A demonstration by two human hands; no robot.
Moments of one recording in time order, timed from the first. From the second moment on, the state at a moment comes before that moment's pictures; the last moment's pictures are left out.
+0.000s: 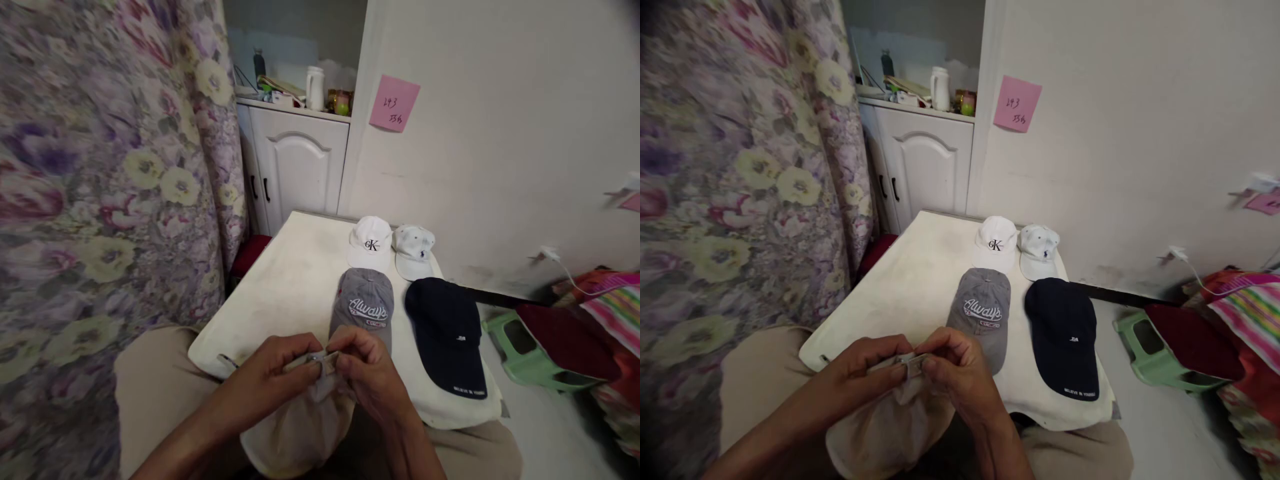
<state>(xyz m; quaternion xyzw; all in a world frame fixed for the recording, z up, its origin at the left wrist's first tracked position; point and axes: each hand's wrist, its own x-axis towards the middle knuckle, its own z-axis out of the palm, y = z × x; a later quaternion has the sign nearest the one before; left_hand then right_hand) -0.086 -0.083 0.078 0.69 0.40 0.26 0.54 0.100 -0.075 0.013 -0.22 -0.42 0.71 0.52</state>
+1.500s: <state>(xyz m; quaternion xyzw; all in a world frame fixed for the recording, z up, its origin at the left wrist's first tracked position) -0.093 -0.094 0.056 0.65 0.33 0.16 0.67 0.117 -0.087 0.036 -0.22 -0.83 0.44 0.28</state>
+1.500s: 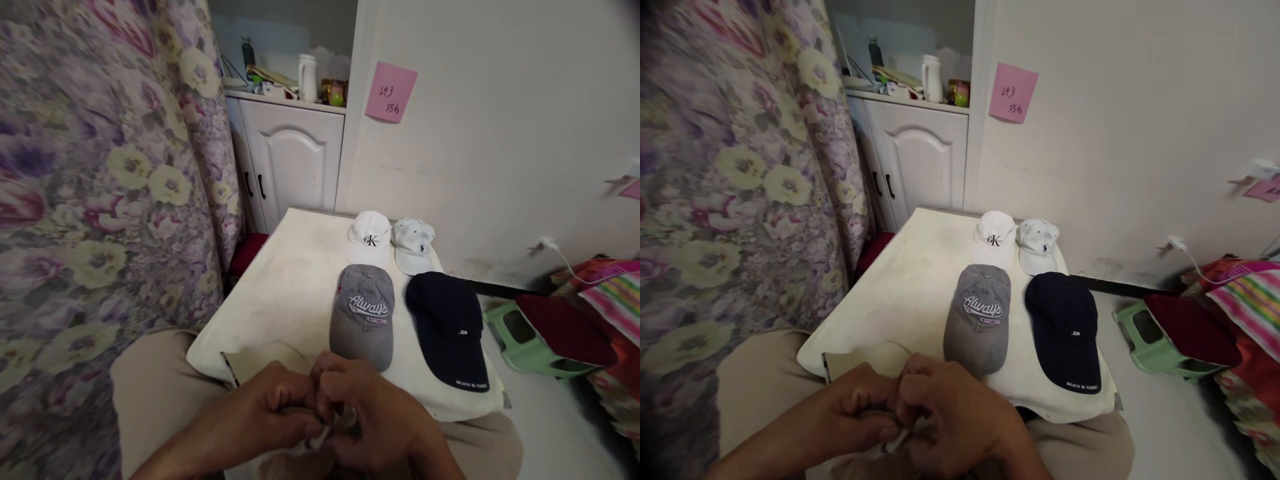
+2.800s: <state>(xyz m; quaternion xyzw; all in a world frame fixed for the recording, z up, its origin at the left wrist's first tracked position) -0.090 -0.089 0.062 0.66 0.43 0.28 0.55 0.115 -0.088 0.034 -0.28 -0.71 0.42 0.49</state>
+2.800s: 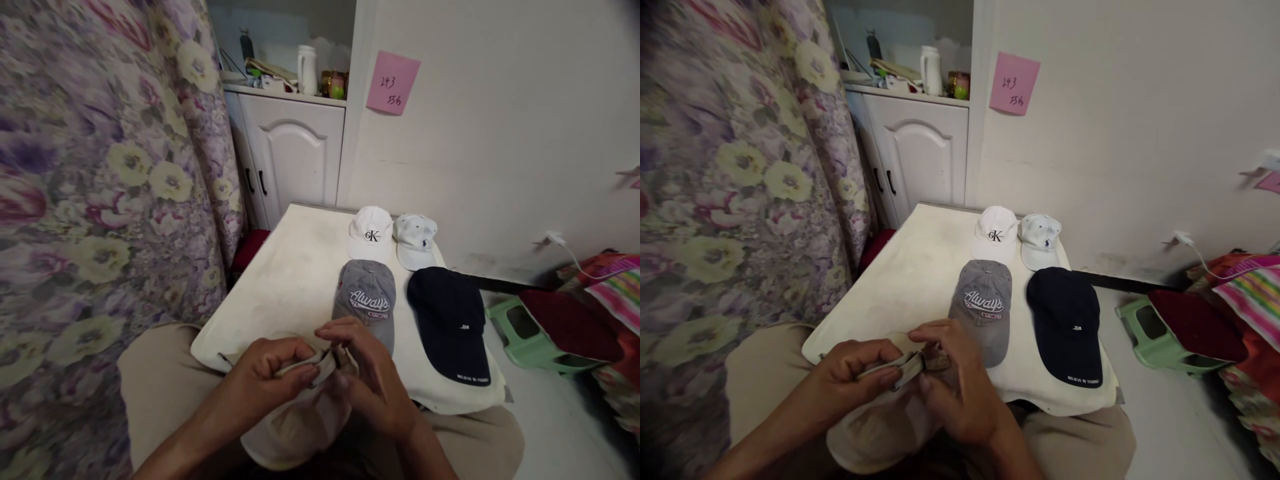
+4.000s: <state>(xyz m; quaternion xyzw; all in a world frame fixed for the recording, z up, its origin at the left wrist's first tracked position) -0.085 -0.088 0.060 0.69 0.44 0.28 0.50 0.092 -0.089 0.019 -0.32 -0.52 0.63 0.49</state>
